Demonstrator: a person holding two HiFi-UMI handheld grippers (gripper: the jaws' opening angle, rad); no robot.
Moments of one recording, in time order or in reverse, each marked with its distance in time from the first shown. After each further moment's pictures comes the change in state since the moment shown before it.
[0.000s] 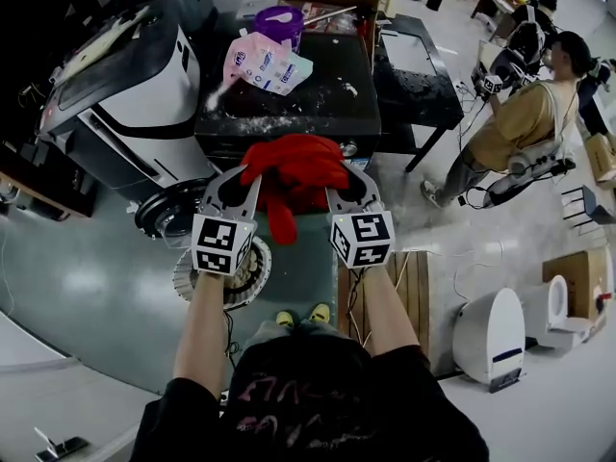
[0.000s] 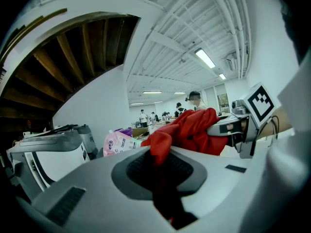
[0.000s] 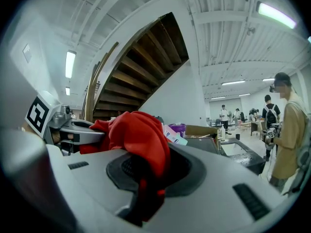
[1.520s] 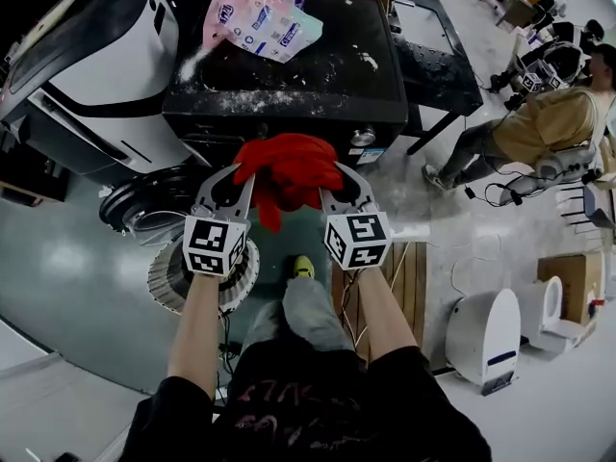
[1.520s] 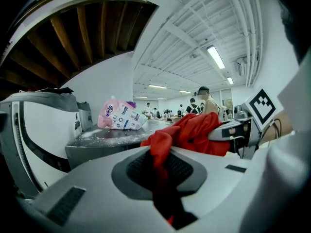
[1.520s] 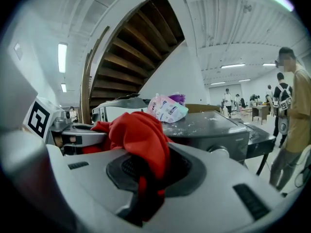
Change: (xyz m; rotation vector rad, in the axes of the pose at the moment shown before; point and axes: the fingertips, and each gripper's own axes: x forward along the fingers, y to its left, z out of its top) left arm 0.094 0.031 -0.164 -0.143 0.025 -0.011; right arm 0.095 -0.025 -0.164 0.059 0.134 0.009
